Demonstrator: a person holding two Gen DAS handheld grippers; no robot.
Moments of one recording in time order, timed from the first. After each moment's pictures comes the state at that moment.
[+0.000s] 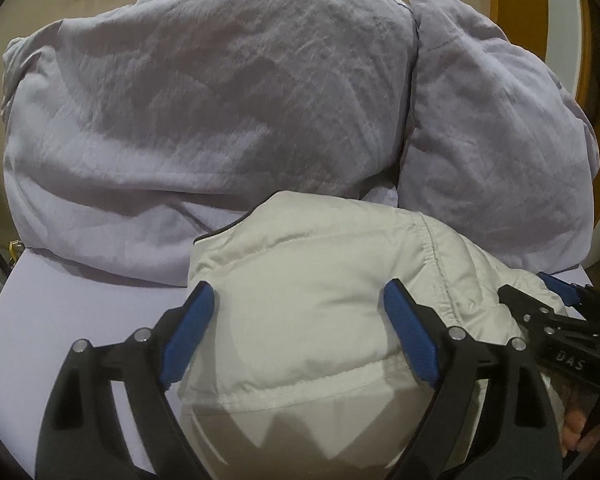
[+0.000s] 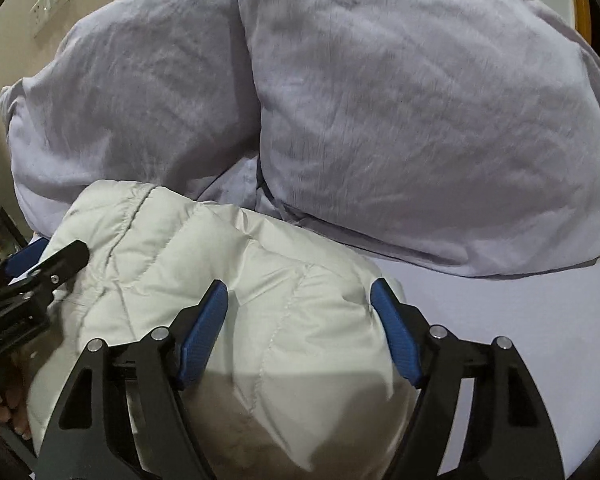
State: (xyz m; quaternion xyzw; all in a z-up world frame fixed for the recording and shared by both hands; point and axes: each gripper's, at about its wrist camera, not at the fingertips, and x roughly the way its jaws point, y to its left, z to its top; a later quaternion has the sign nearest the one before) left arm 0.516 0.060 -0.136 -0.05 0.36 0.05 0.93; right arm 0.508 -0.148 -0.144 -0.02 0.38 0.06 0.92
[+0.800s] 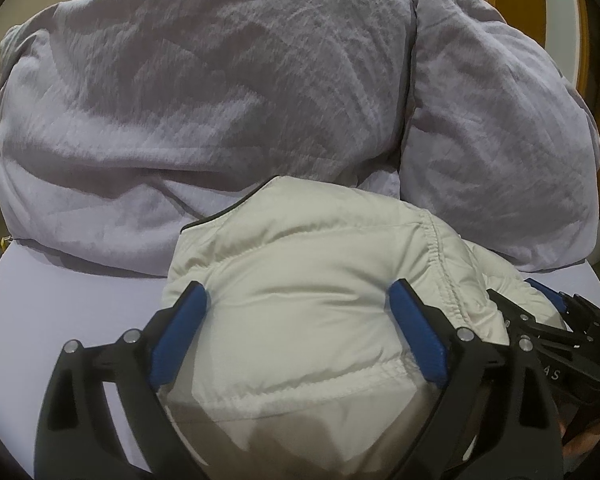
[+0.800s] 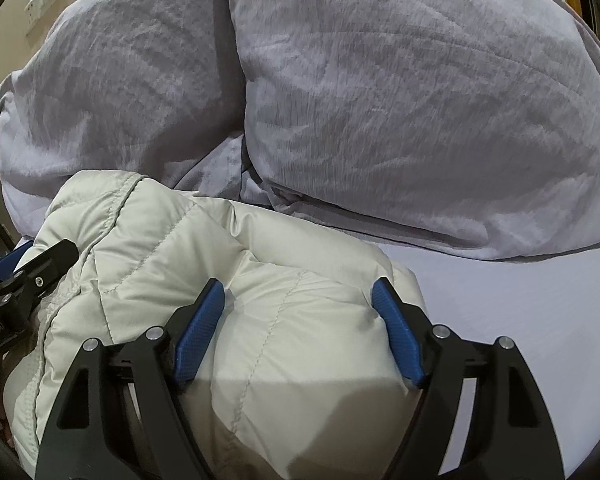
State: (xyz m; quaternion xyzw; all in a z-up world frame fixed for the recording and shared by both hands) left arm 0.525 0.055 -0.162 -0.06 0.35 0.05 0.93; right arm 0.516 -0.147 -0.183 -0.01 0.37 0.05 0.93
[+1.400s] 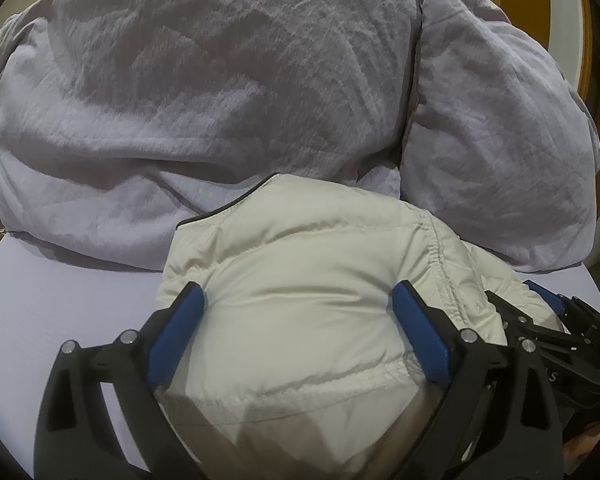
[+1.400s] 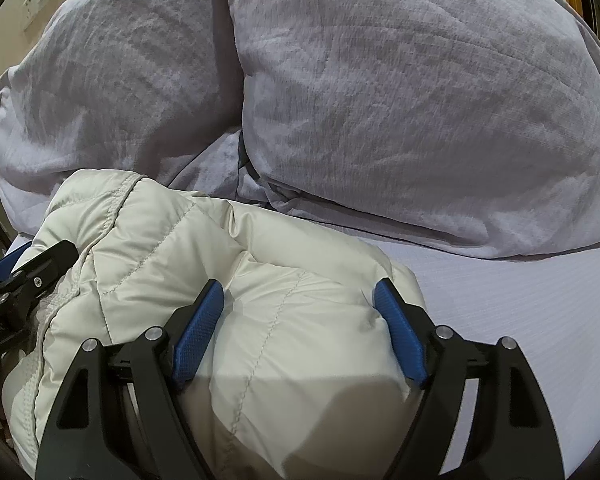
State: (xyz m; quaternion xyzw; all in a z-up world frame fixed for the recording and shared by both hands) left arm 0.531 0.056 -0.168 -0.07 0.36 0.04 0.93; right arm 0.526 -0.144 -0.184 -0.02 0.38 0.04 0.93
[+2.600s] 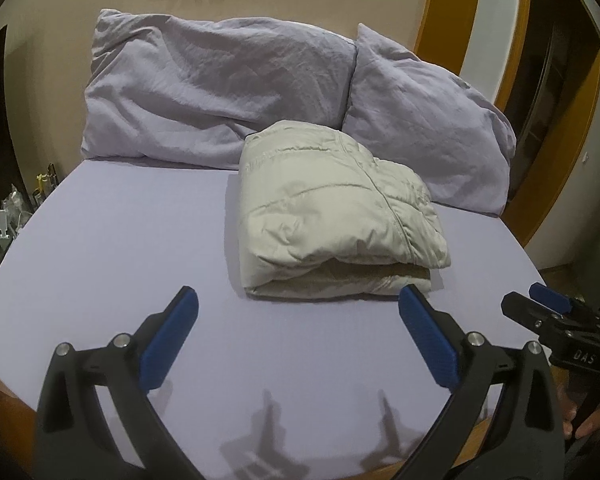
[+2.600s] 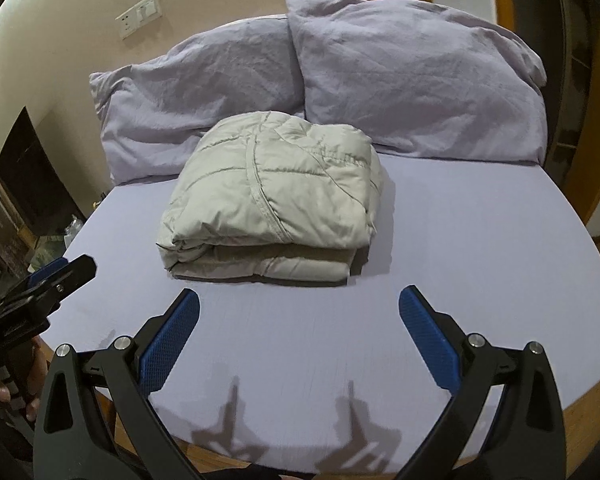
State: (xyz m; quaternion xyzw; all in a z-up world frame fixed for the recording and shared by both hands) left arm 0.216 0.047 -0.094 -0.11 0.35 0.01 0.93; right arm 0.223 -0.173 -0.103 0.02 0.38 0.09 0.92
